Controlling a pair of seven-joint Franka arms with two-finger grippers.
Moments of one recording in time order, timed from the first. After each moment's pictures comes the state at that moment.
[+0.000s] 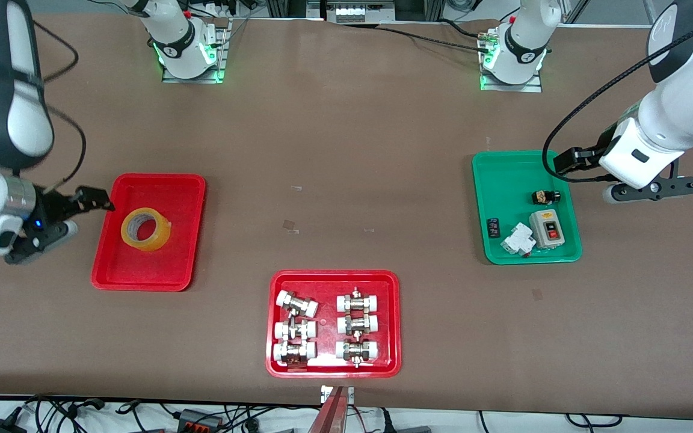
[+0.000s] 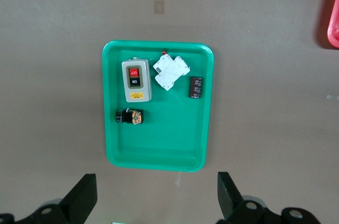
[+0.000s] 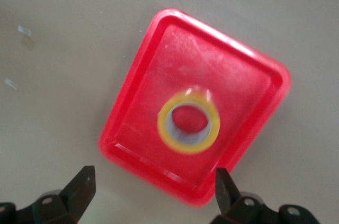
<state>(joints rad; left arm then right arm) 0.03 0.12 -0.19 -1.59 0.04 1.55 -0.27 0.03 0.29 -0.06 -1.58 0.09 1.71 -0.45</state>
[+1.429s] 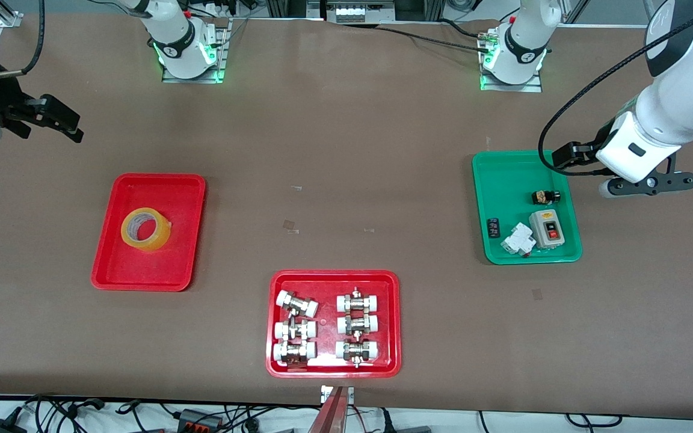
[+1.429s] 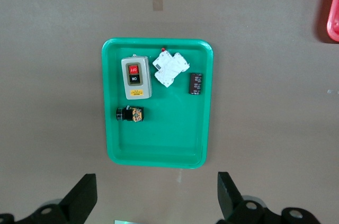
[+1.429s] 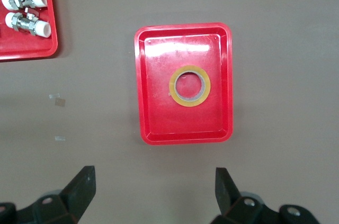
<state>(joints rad) 0.03 0.10 -0.19 -1.61 0.04 1.55 -0.26 0.11 -0.07 -0.04 -1.65 -0.01 1.61 0.14</state>
